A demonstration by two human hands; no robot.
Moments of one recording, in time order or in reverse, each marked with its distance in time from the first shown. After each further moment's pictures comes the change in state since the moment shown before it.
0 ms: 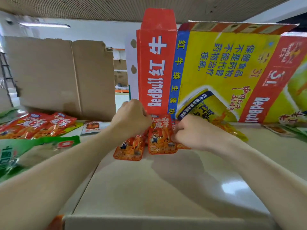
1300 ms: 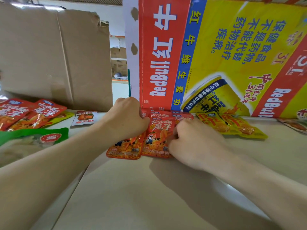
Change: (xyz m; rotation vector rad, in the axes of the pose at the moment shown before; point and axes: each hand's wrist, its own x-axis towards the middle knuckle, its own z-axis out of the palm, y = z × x) left_hand 0.002 -0.023 0.011 0.231 -0.099 0.084; right_hand -0.012 -0.019 0.030 -0.288 0.201 -0.129
